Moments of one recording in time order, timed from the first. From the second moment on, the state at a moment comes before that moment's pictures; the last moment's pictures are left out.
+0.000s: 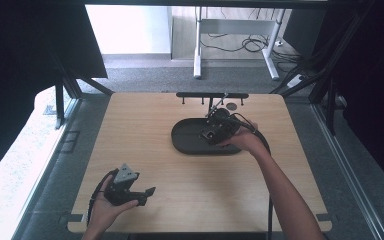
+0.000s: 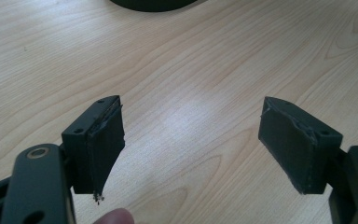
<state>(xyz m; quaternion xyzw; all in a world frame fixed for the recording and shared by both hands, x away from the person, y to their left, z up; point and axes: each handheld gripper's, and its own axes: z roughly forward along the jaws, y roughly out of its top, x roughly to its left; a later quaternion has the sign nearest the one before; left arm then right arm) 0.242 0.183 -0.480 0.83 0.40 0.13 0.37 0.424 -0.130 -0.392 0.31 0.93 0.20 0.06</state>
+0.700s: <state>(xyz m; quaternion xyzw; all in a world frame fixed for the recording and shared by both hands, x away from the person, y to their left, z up) 0.243 0.182 -0.482 0.83 0.40 0.13 0.37 0.451 -0.142 -0.394 0.33 0.92 0.20 0.07</state>
